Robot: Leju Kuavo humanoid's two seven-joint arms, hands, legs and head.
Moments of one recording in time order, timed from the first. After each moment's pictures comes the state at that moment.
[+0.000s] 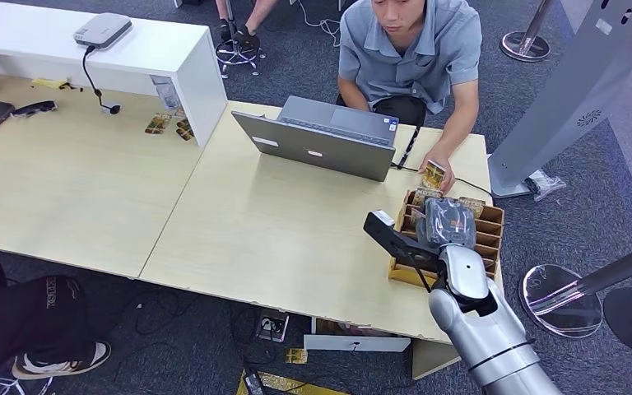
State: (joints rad) left arm -0.06 -0.02 -0.10 -0.20 1.21 0.12 -0.69; right arm -0.47 -0.13 0.62 -1.18 1.20 -0.03 0.38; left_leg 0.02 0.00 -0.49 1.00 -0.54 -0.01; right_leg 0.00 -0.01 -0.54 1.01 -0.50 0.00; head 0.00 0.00
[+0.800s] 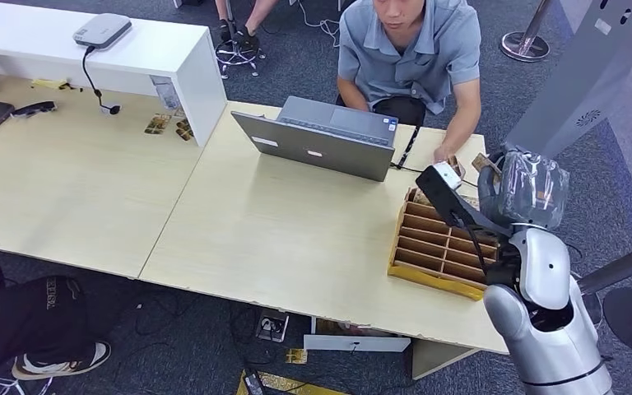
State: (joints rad) left arm -0.06 -0.02 -0.10 -0.20 1.23 0.12 -0.69; right arm -0.41 -0.27 0.48 -1.69 1.23 -0.02 0.47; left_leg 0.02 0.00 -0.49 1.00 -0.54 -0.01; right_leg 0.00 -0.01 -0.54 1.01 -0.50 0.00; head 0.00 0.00
